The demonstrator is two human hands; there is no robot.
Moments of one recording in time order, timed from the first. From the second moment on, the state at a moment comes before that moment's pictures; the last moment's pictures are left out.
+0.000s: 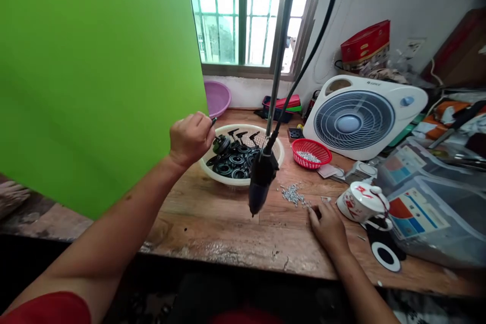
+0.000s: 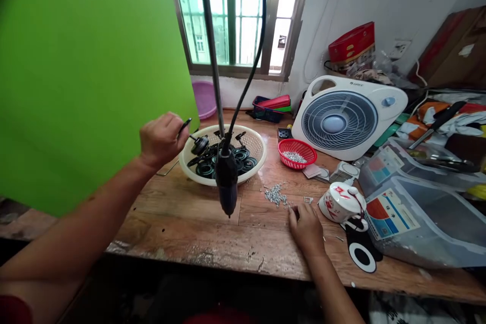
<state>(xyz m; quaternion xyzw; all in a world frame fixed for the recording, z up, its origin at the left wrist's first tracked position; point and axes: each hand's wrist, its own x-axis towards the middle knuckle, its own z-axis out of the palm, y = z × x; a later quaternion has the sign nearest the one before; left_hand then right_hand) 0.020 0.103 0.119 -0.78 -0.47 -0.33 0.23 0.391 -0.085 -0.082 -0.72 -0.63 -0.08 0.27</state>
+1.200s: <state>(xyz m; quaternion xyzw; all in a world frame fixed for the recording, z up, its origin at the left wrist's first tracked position) 0.020 -0.088 -0.036 -0.85 -0.41 -0.23 -0.25 0.218 -0.110 -0.053 -0.44 -0.76 0.29 0.38</state>
